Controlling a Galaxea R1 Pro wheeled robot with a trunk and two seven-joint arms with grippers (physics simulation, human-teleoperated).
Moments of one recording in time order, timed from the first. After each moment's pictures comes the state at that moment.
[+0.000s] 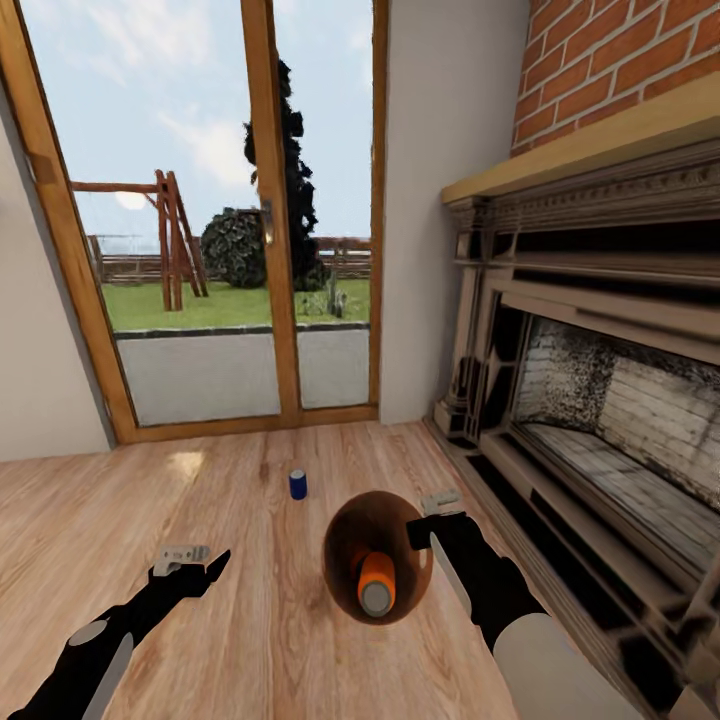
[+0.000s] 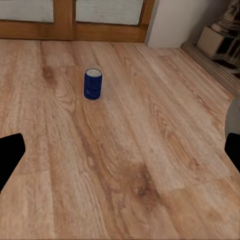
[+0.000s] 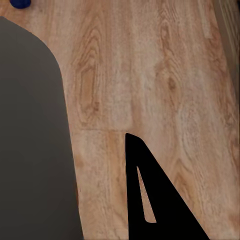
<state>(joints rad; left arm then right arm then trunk) -0.28 0.18 0.16 -1.01 0.15 0.11 -0.40 -0.65 0.12 0.19 -0.82 0.04 0.68 -0.08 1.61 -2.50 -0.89</state>
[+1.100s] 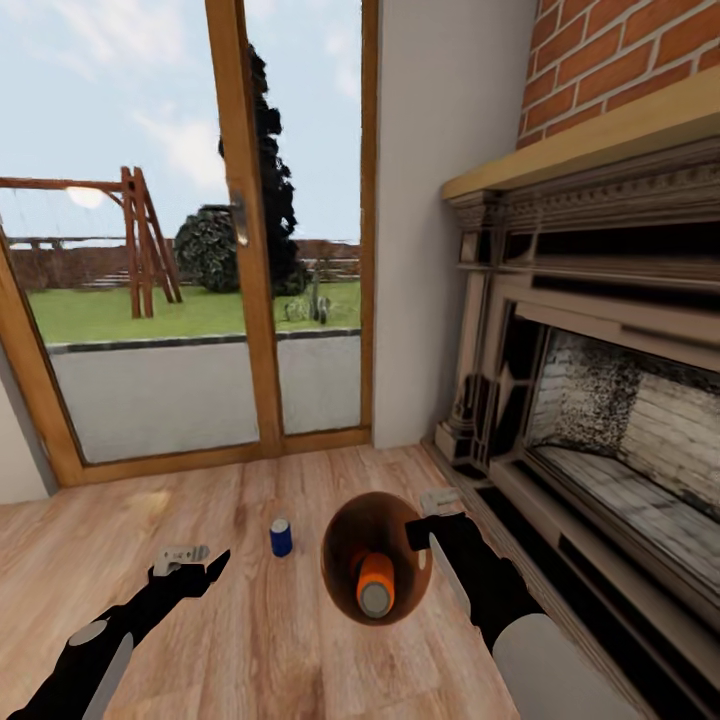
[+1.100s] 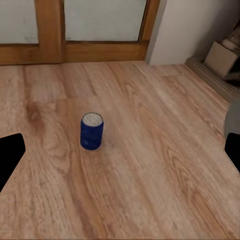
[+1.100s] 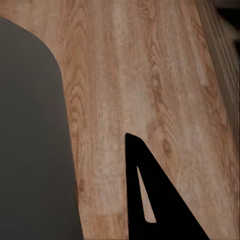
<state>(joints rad) -0.28 0.18 0.16 -1.01 0.15 0.11 -0.40 -0.65 0.12 0.19 -0.82 0.03 0.68 -0.08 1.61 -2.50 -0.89</state>
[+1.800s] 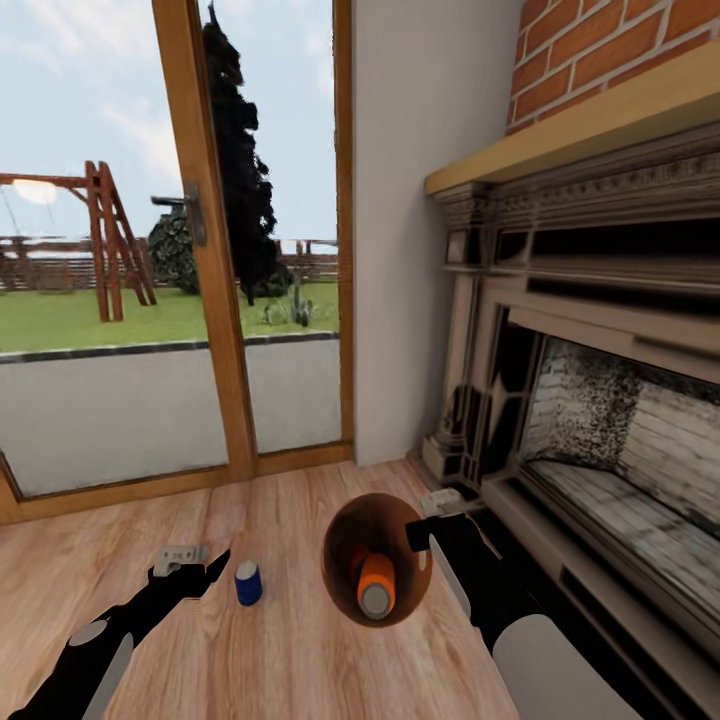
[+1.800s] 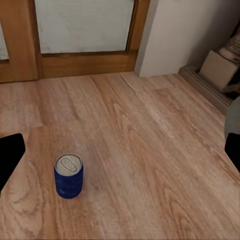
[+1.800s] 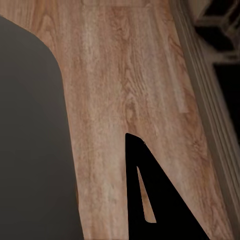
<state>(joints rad) -0.28 0.18 0.16 -1.00 0.15 0.11 -0.40 -0.64 0.12 0.19 -0.82 0.04 0.68 -0.08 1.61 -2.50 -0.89</state>
